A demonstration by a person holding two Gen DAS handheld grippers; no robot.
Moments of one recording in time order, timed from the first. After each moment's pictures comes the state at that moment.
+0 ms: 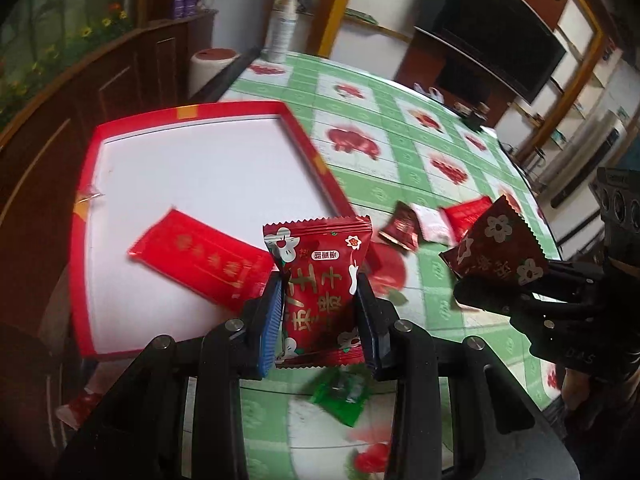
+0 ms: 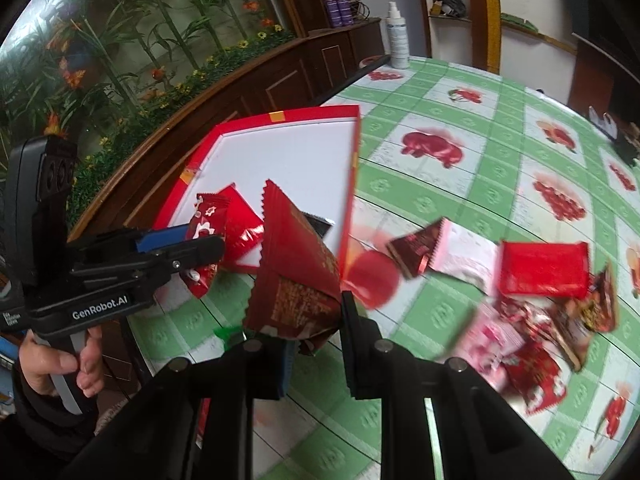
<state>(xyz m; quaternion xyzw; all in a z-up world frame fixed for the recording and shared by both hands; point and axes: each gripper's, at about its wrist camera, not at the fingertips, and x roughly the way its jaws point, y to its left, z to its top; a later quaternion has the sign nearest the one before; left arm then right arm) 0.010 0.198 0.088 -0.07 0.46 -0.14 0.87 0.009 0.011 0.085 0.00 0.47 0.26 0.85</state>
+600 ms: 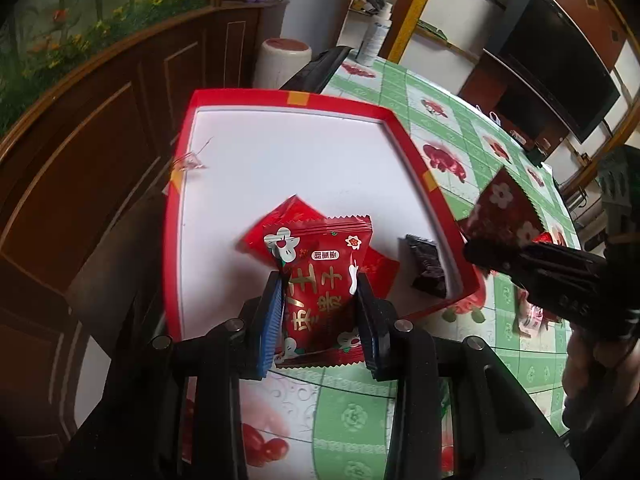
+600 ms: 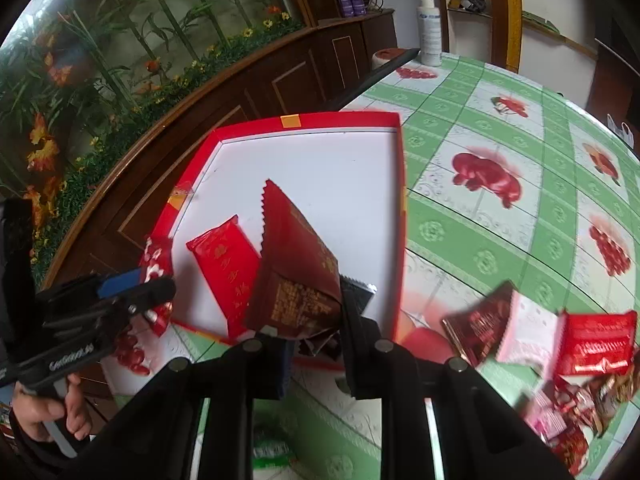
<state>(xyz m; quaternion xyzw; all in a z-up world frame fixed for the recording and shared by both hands) 0.016 0.273 0.071 -0.11 0.47 -0.05 0.87 0.073 0.078 0.065 -0.01 0.48 0.26 0.84</state>
